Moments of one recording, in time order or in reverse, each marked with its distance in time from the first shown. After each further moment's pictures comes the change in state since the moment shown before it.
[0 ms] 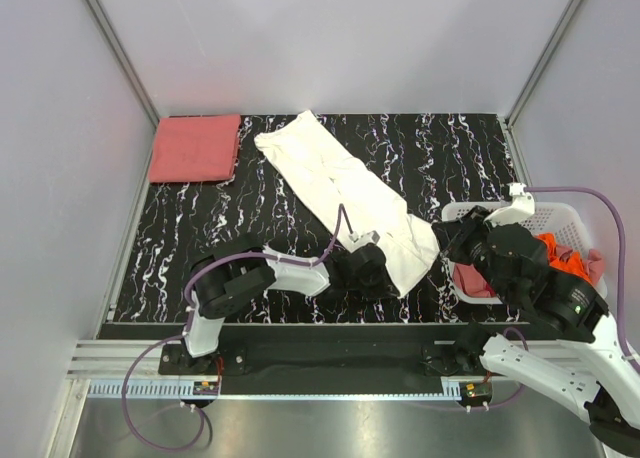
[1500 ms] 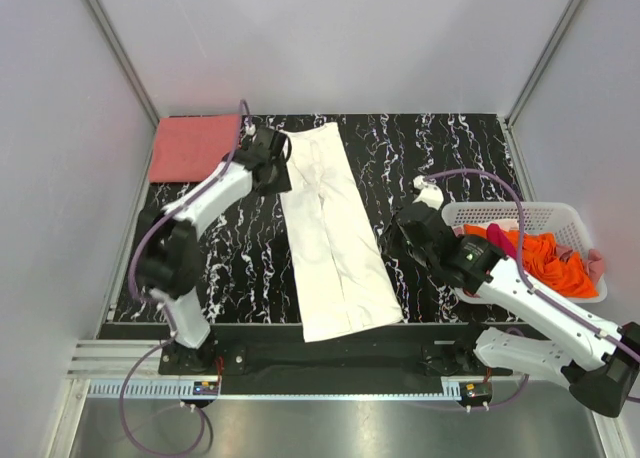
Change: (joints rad) left arm 0.719 -0.255 0.355 -0.818 -0.201 0.709; right arm -0.002 0.353 -0.164 0.206 -0.190 0.020
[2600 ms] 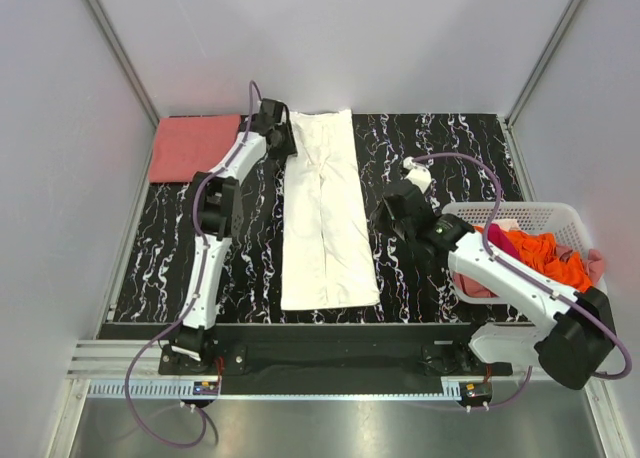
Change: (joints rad) left arm 0.185 0.902 0.971 0.014 0.219 0.138; right arm -0.109 0.230 0.020 0.248 0.014 -0.042
